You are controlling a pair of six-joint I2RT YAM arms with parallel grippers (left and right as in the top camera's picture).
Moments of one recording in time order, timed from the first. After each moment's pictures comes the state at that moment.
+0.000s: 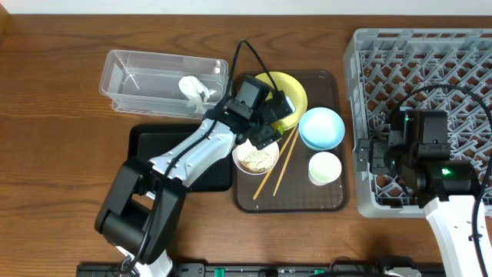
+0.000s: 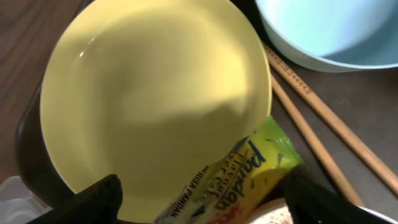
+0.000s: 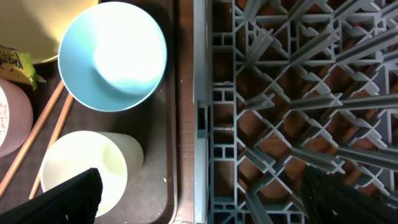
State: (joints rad) left arm -0.55 1.84 1.17 -0.30 0.12 0.51; right arm 0.03 1.10 0.94 -0.89 -0.03 0.07
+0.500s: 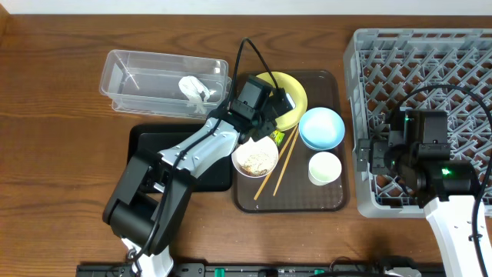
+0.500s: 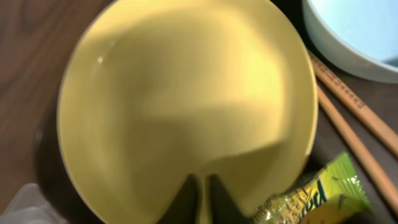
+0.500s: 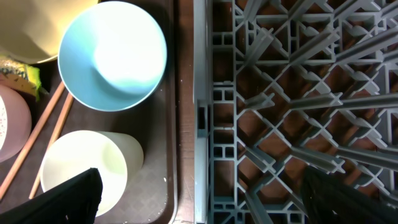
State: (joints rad) left arm -0.55 1.89 1.17 -0.19 0.05 0.52; right arm 0.03 1.10 0.94 -0.89 -0.03 0.07
